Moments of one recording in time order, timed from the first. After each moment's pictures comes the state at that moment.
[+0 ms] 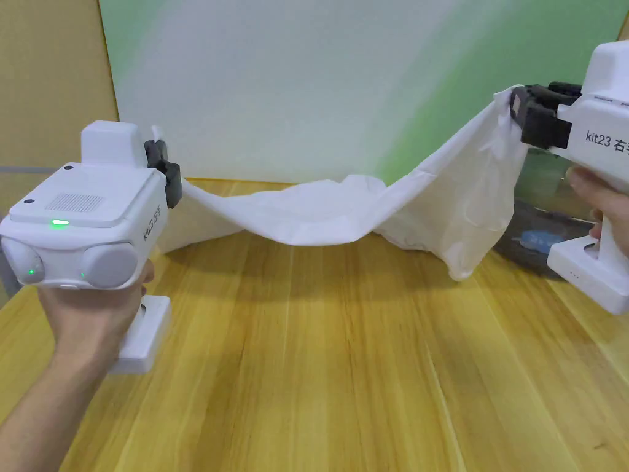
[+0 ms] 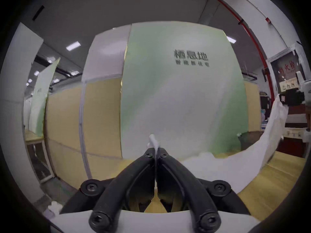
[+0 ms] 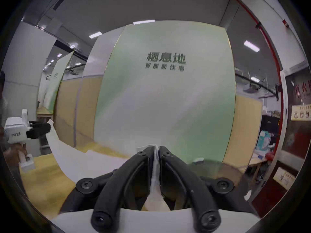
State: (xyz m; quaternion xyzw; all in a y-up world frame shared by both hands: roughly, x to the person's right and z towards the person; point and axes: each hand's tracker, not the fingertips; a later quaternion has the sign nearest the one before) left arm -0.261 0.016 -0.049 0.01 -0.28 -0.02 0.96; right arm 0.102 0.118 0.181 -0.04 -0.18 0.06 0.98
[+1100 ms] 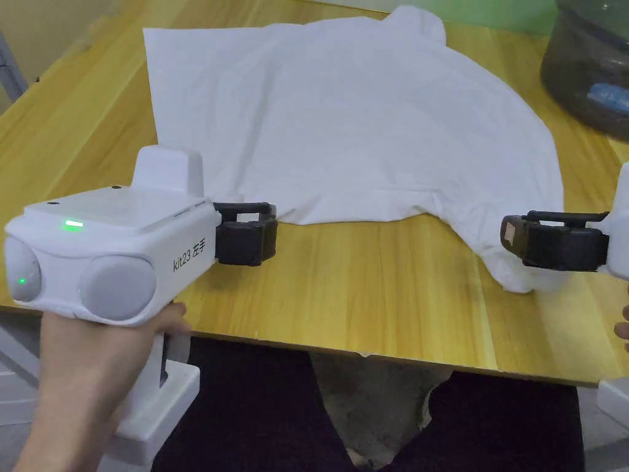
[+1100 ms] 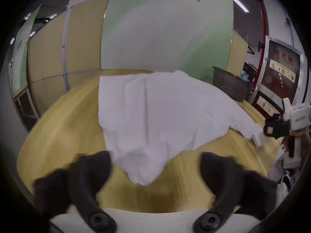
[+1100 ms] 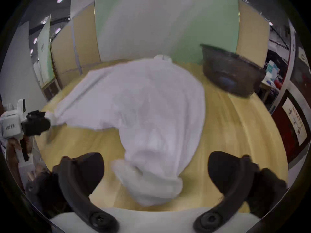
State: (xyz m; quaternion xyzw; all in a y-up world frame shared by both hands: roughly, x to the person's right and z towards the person) left arm -0.303 -0.073 0.051 -0.26 -0.35 -0.07 0.90; right arm 0.054 -0.040 0.250 -0.30 -0.18 -0.08 0.93
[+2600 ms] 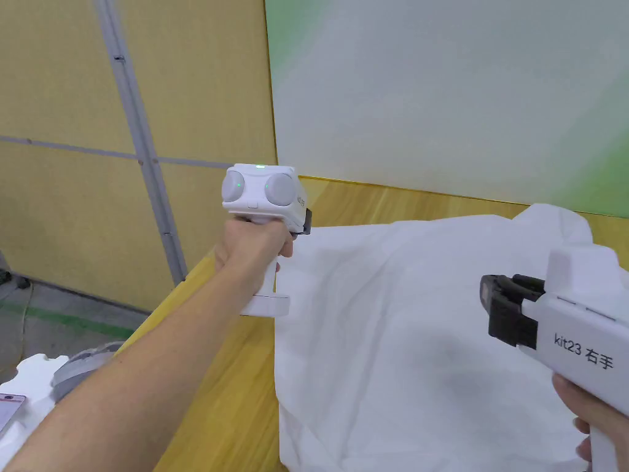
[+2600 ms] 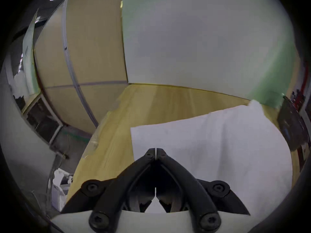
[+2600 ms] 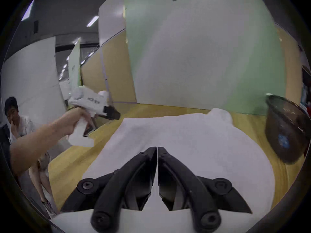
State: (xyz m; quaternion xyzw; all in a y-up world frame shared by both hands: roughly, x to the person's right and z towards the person) left arm -0.170 -0.033 -0.335 -0.36 -0.21 -0.09 0.91; right arm 0.011 -0.005 -0.013 -0.21 -0.02 -0.06 0.98
